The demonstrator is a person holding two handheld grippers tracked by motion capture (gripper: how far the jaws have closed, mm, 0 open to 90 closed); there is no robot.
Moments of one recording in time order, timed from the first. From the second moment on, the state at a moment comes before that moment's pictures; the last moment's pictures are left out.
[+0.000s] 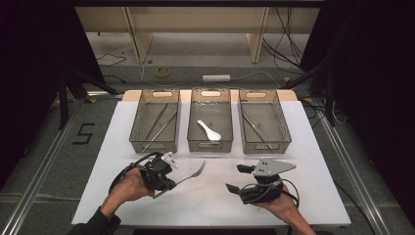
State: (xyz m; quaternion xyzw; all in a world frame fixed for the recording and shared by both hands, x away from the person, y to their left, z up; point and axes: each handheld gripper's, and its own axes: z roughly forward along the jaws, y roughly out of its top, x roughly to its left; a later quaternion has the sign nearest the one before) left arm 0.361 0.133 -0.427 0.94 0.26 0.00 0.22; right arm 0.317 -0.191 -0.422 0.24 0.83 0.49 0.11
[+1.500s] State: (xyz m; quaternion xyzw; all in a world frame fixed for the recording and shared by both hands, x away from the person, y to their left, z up) left arm 0.357 0.065 -0.415 0.97 0.17 -0.07 0.16; right arm 0.307 -0.094 -0.455 -0.01 0.93 0.30 0.23
